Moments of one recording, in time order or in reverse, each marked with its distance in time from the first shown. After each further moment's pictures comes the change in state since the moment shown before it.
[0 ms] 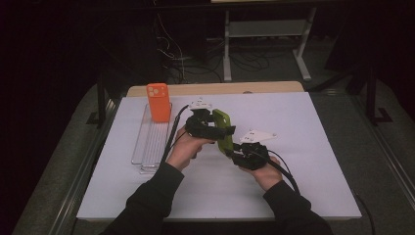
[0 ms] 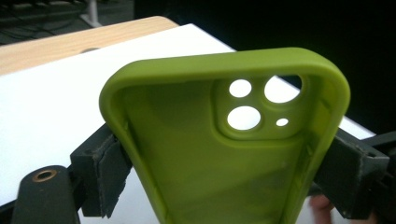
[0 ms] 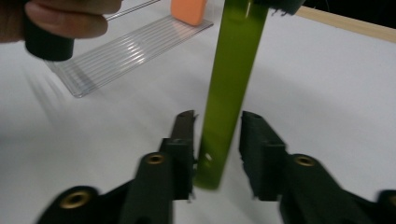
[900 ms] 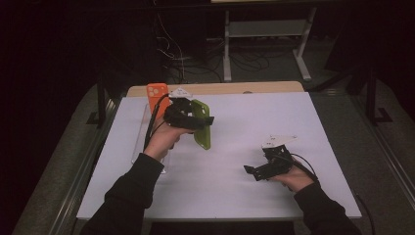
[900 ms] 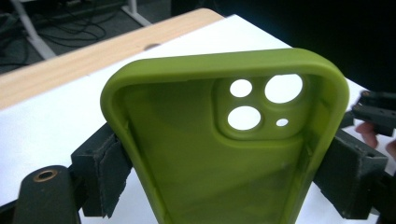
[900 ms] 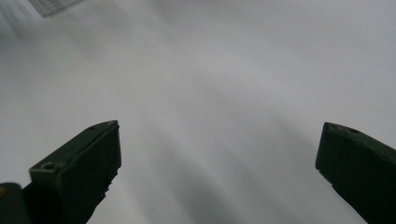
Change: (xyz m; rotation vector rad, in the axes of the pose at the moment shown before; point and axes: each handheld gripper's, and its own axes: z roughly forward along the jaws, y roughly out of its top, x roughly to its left) left arm 0.031 0.025 -0.052 0.067 0.144 0.044; right arm -0.047 -0.038 -0.033 0.166 0.010 -0.012
